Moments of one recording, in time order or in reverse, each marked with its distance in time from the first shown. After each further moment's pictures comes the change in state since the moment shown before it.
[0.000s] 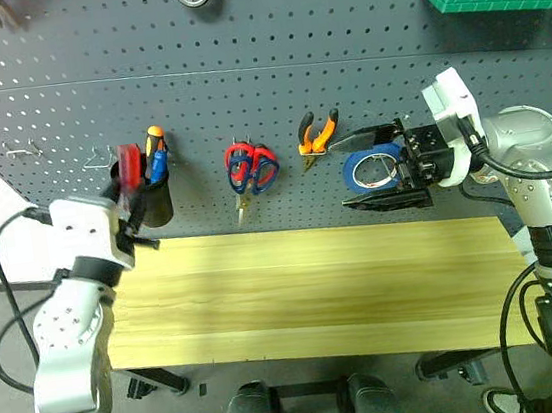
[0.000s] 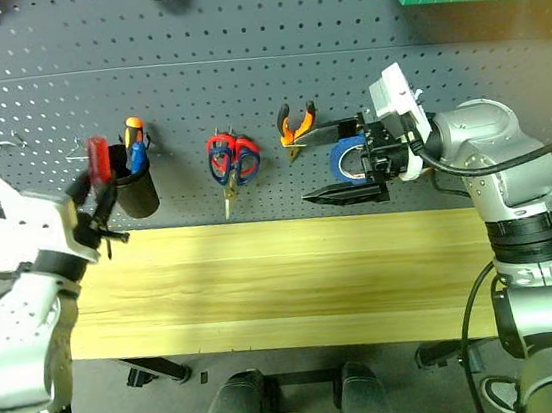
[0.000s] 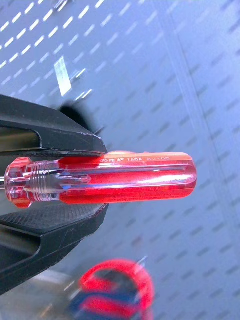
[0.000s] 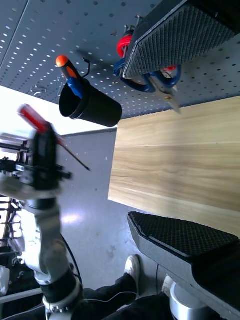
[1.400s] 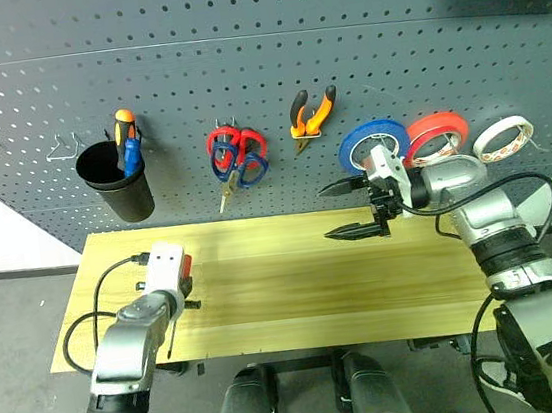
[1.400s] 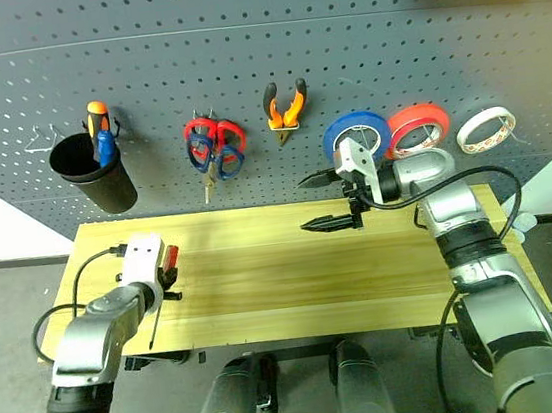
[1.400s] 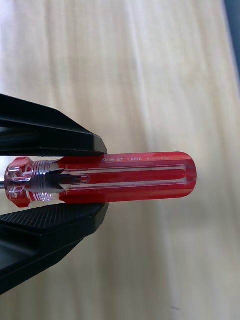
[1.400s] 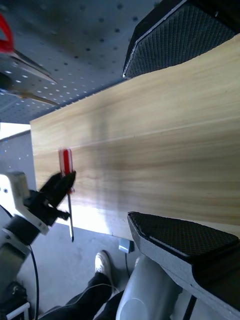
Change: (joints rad) left arm 0.068 -0.052 -0.265 0.245 0.083 0.683 0.088; right arm 0.016 0.147 0.145 0.442 -0.340 -0.362 0.074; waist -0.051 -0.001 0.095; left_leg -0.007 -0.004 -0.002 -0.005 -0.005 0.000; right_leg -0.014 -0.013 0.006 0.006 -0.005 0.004
